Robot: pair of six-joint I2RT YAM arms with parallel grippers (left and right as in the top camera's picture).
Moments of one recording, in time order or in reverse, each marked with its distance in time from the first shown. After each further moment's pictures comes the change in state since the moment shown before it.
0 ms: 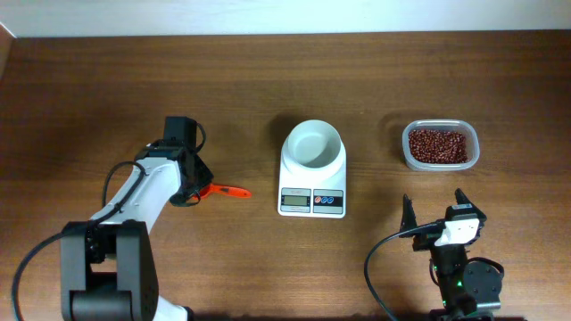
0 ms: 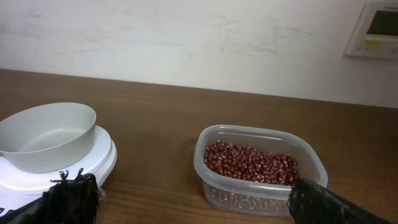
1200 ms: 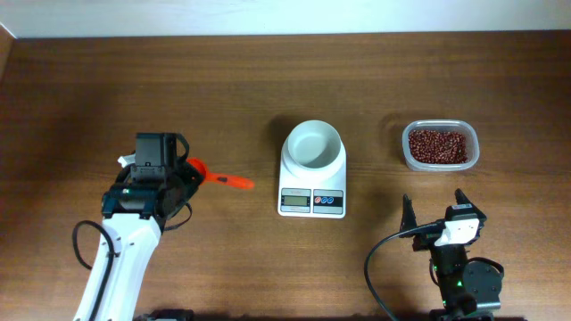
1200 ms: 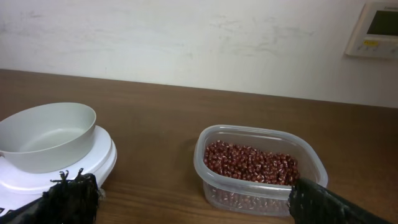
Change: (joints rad) left arm 0.000 -0.465 -0.066 -0.115 0.087 -0.174; right arm 0.000 0.000 0.000 0.000 0.000 0.000
